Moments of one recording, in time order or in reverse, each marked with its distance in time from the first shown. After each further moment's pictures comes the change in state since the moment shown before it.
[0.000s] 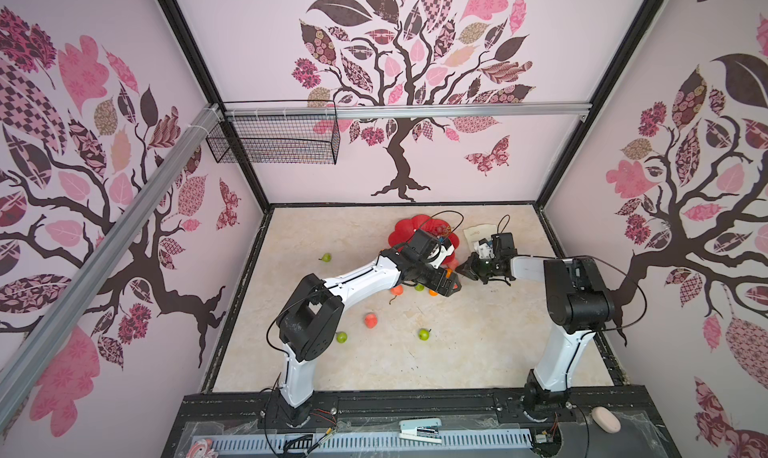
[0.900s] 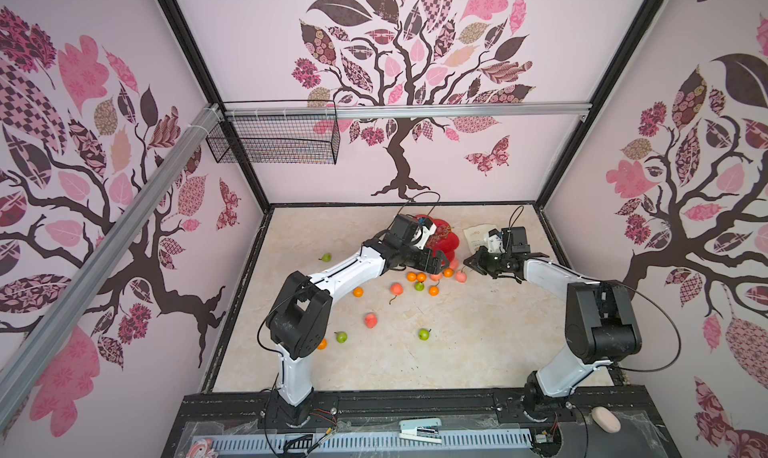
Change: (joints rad) left arm 0.151 -0.037 0.000 0.092 0.033 -0.088; right arm -0.001 -0.251 -0.026 -0.113 0.092 -0.039
